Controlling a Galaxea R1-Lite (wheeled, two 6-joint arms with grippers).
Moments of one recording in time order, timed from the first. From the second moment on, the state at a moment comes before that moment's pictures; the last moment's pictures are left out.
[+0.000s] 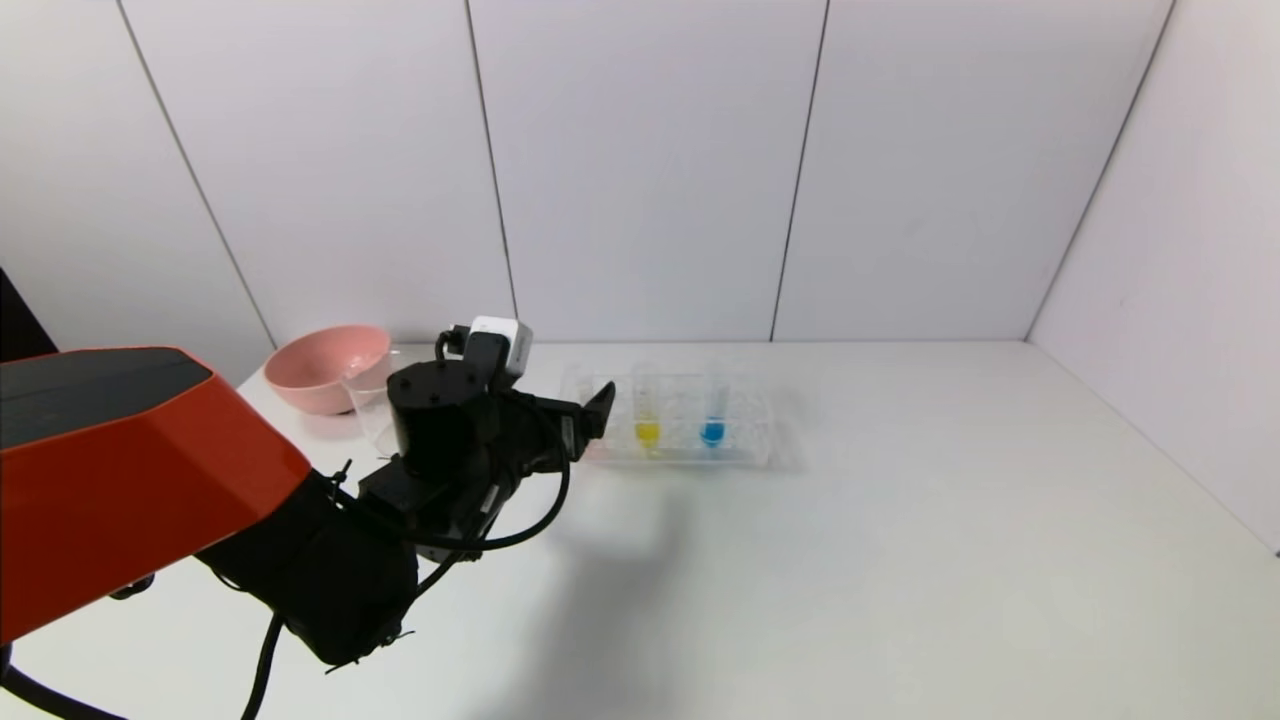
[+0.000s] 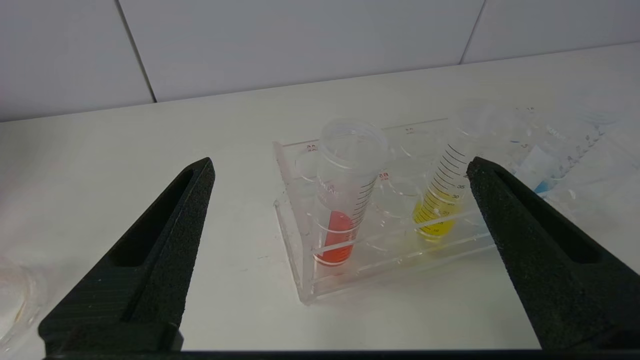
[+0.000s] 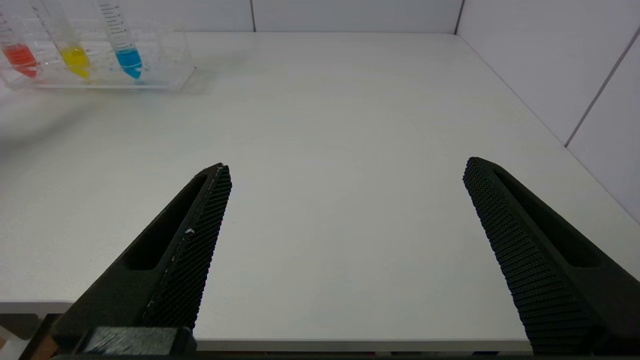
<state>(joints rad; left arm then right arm) -0.56 2.04 -0.73 -1.29 0.23 -0.09 0.00 0.00 0.00 0.00 0.00 0.00</state>
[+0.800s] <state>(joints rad) -0.59 2.10 -0.80 -1.28 0.35 -0.10 0.00 0.00 0.00 0.00 0.00 0.00</state>
